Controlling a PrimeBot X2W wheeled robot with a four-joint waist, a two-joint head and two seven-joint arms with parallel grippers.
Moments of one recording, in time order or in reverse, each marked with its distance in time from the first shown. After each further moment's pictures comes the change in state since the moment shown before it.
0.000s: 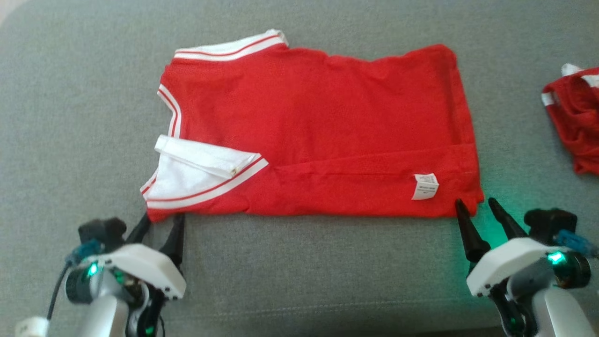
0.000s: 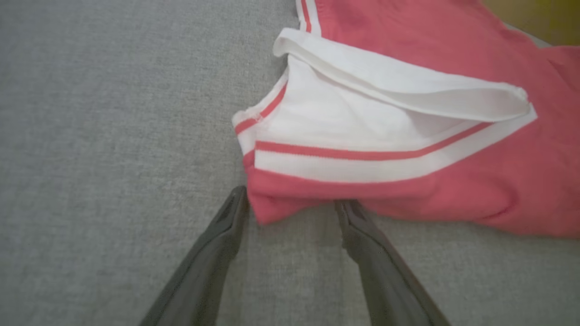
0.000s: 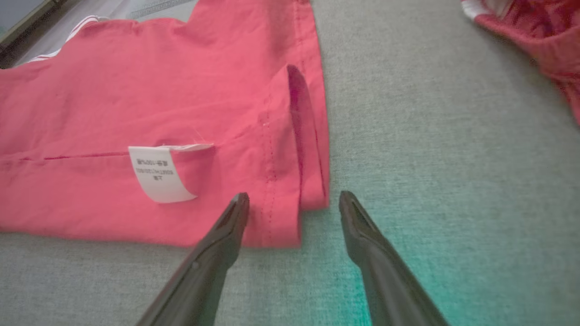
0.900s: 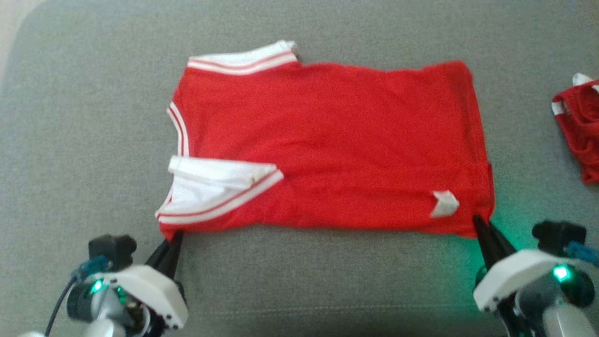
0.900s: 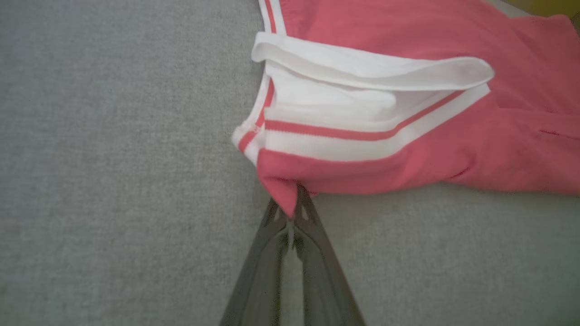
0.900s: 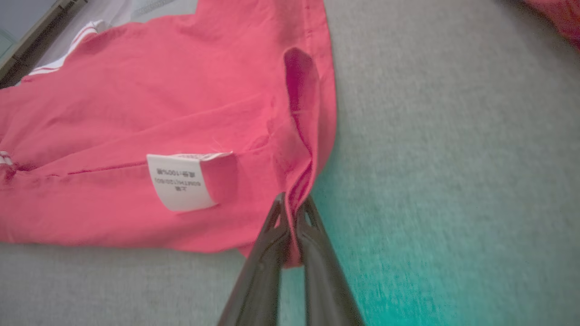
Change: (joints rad) left arm 0.098 0.054 -0.053 -0.149 -0.016 -0.016 0.090; right arm 0.046 0.012 -0.031 -0.046 0.068 0.000 0.067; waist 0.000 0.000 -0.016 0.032
